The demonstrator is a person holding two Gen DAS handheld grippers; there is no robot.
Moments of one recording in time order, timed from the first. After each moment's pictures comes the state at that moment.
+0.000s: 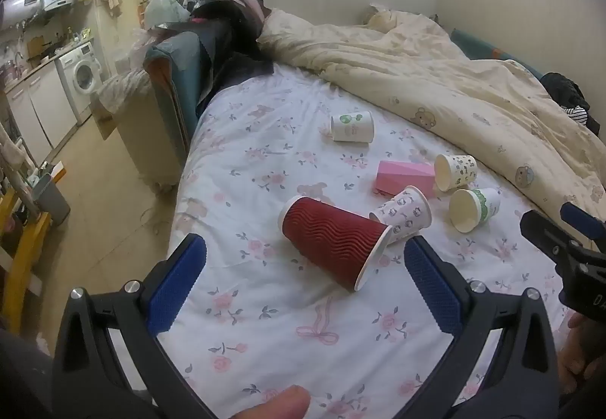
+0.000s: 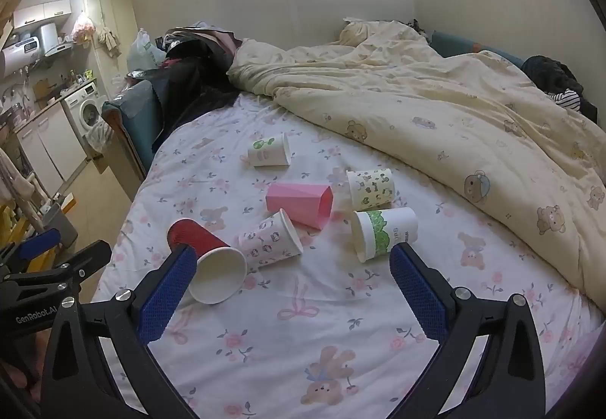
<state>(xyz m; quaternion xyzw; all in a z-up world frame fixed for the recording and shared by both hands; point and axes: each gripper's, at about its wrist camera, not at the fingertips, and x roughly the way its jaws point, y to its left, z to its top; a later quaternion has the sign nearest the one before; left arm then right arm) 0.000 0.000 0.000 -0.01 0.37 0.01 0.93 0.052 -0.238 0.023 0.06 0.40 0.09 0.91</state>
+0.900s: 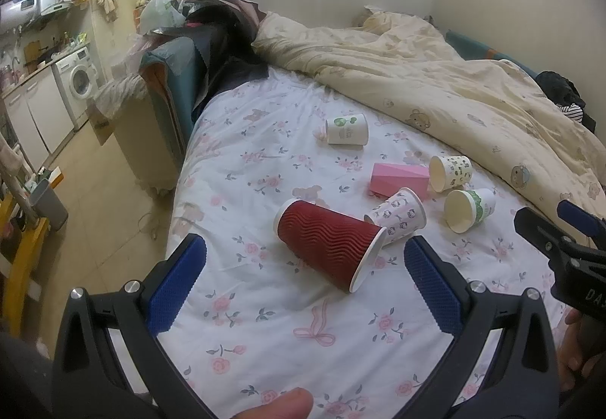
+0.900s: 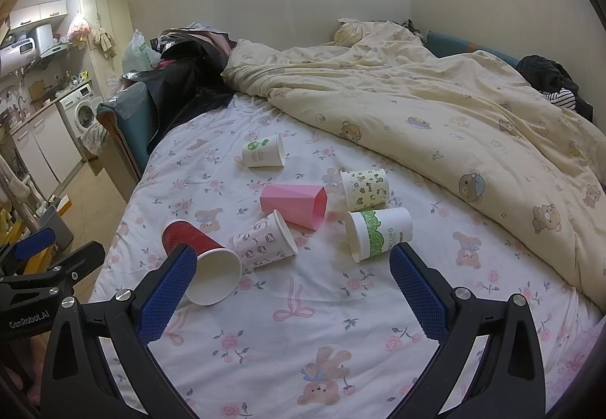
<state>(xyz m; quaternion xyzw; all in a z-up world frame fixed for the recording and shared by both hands) -0.001 -0.010 0.006 0.00 0.36 0.00 0.93 0.051 -0.238 0.020 0.05 0.39 0.07 0.92</state>
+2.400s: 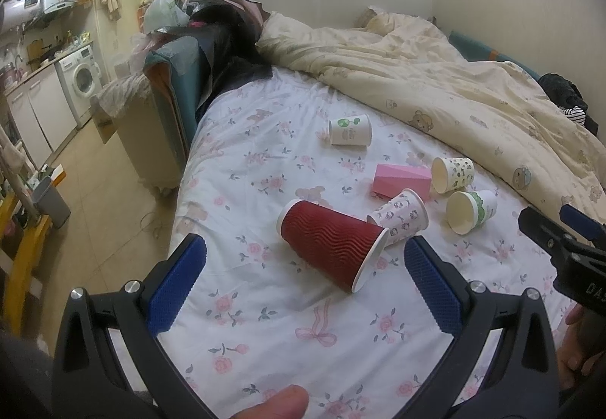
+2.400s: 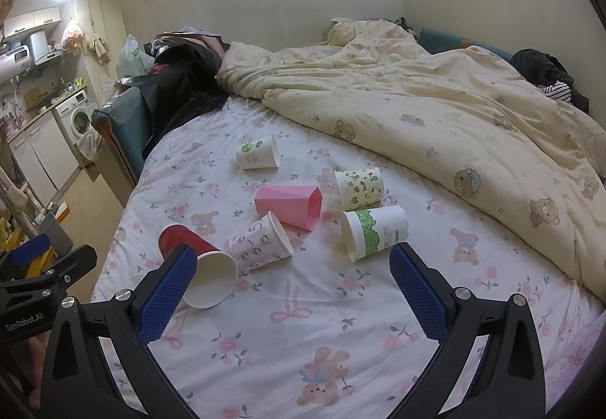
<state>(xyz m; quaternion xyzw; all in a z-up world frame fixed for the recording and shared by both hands) -0.005 -0.004 0.007 -0.01 0.36 0.00 0.93 0.050 -0.242 0.023 0.06 0.39 0.06 0.92</state>
